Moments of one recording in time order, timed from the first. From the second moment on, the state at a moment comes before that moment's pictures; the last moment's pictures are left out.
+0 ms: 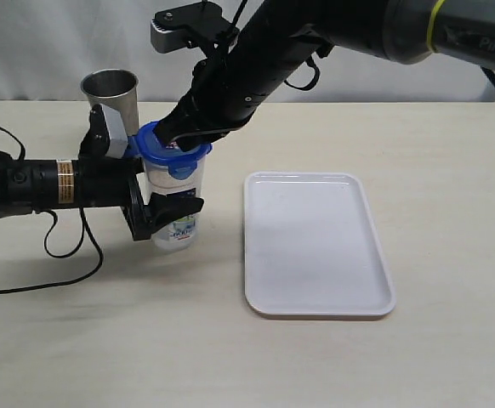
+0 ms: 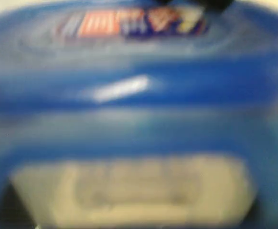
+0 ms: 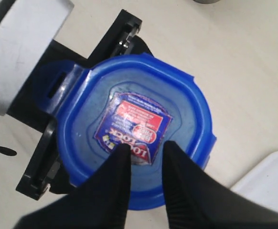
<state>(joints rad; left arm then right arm) -0.13 2.15 -1.00 1.27 -1.06 -0.44 0.59 2.02 -1.77 0.32 0.87 -0.38</state>
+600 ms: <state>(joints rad) -0.07 2.24 -1.00 1.30 -1.18 -0.38 0.59 2.02 -1.77 0.32 0.87 -0.38</state>
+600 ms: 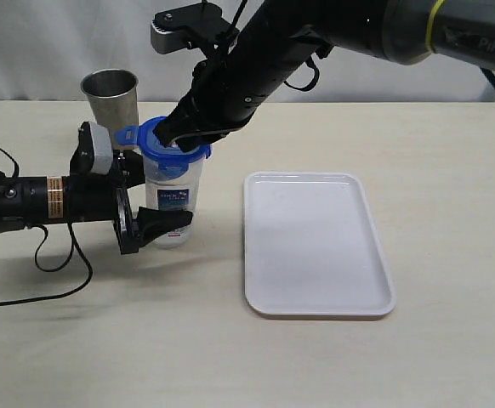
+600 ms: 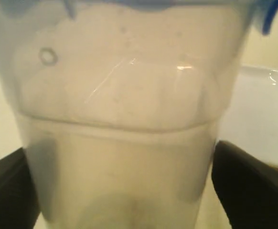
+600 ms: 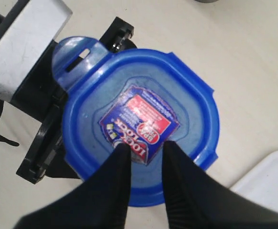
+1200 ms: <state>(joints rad) -0.07 2.25 -1.00 1.26 -1.21 -0.36 0.59 2.02 -1.77 0.32 0.87 -0.38</state>
